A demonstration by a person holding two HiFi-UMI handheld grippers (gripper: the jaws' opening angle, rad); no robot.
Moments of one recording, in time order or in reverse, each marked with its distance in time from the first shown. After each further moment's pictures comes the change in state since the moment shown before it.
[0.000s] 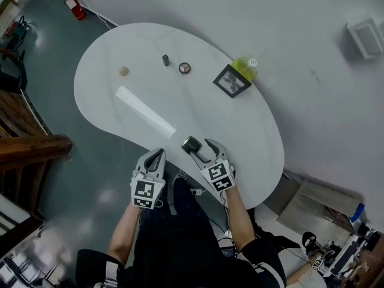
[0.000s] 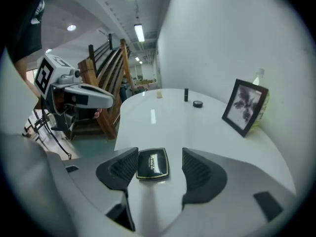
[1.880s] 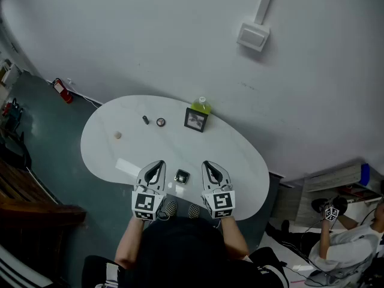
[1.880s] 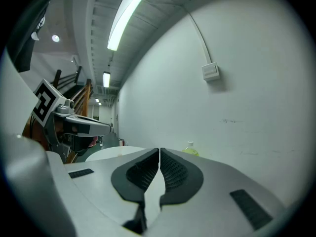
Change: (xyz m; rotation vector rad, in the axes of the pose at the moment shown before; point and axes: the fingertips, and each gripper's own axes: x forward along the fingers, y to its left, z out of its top) left arm -0.061 -0.066 0.185 0.234 -0.314 -0.143; right arm -0.217 -0.018 0.118 0.175 -0.575 -0.543
